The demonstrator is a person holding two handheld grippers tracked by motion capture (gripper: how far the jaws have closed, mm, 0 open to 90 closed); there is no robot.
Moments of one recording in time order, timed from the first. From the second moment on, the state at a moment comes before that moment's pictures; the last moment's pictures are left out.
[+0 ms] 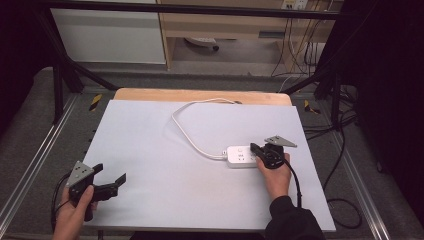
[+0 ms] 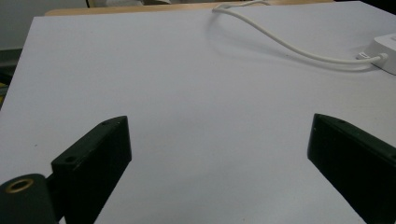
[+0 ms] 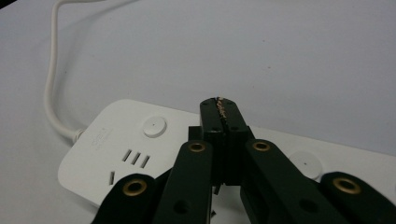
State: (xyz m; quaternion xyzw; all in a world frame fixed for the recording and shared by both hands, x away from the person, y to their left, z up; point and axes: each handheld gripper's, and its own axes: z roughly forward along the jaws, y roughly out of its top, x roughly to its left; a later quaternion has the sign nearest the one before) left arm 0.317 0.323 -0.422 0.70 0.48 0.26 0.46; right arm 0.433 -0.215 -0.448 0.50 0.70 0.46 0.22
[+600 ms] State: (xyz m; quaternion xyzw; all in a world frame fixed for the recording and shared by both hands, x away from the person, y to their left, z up) left arm 0.317 0.322 -0.422 0.70 0.48 0.26 0.46; right arm 0.431 -0.219 -0.442 0.50 0.69 0.47 0.22
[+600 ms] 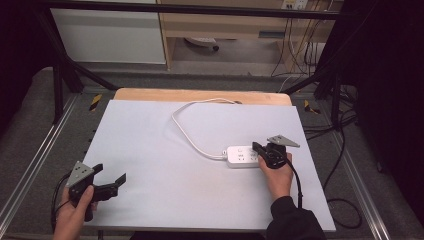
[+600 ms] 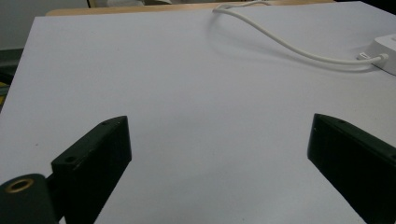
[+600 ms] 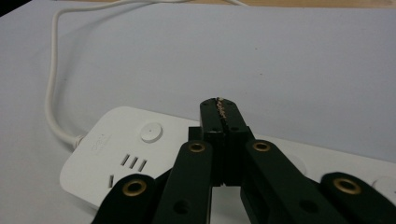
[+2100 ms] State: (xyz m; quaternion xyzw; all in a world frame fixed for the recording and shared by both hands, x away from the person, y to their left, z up) left arm 0.317 0.323 -0.423 0.70 0.48 0.26 0.46; right arm 0.421 -0.218 -0.417 0.47 0.67 0.51 0.24
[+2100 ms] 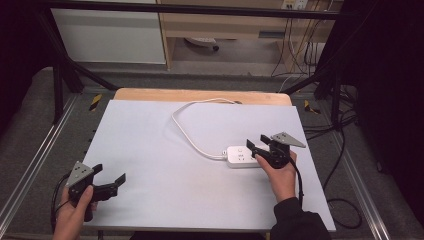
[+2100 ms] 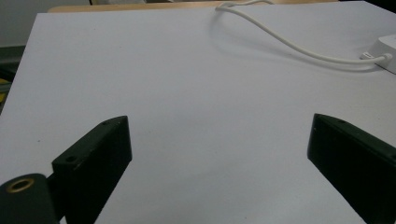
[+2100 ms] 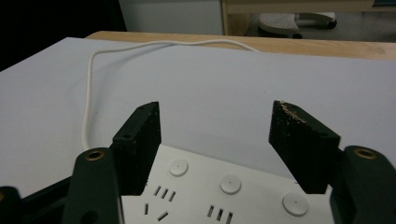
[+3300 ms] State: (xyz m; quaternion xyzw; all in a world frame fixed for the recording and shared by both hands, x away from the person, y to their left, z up) left arm 0.316 0.325 -0.422 0.70 0.48 0.26 0.46; right arm 0.399 -0.209 -0.389 0.46 0.67 0.51 0.28
